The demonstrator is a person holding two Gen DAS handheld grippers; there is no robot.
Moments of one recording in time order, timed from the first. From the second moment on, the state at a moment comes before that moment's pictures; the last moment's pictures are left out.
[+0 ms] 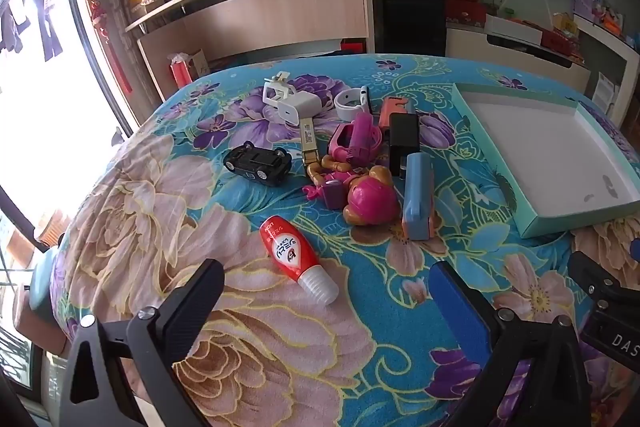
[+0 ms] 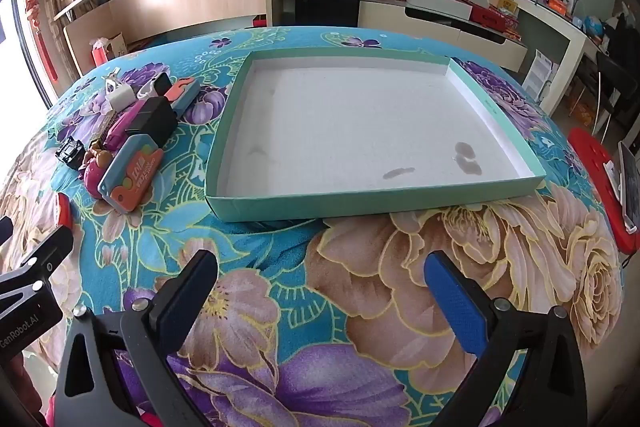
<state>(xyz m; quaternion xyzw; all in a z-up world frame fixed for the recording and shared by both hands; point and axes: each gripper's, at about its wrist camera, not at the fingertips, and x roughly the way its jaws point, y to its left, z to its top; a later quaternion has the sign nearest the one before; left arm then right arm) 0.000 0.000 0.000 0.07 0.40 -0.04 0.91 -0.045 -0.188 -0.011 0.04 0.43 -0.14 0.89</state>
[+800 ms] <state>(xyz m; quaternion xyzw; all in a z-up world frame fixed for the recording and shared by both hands) 0.000 -0.001 0.000 0.08 0.41 -0.04 0.91 -0.045 -0.187 -0.011 0.04 0.43 -0.14 0.89</state>
